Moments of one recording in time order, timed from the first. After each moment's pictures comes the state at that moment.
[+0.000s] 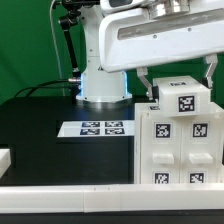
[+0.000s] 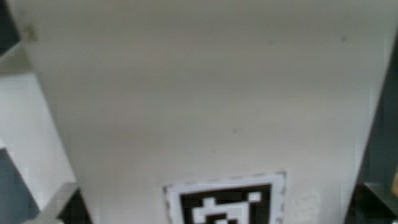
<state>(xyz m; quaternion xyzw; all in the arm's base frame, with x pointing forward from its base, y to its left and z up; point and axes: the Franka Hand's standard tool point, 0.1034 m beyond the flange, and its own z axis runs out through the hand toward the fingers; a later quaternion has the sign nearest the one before) 0.629 0.077 0.154 -0.98 0.11 -0.11 0.08</state>
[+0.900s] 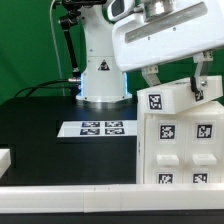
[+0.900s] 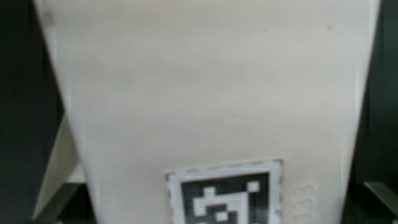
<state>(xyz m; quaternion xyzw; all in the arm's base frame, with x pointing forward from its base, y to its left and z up) 0.631 0.074 0.156 -0.87 0.48 -0.08 0.12</state>
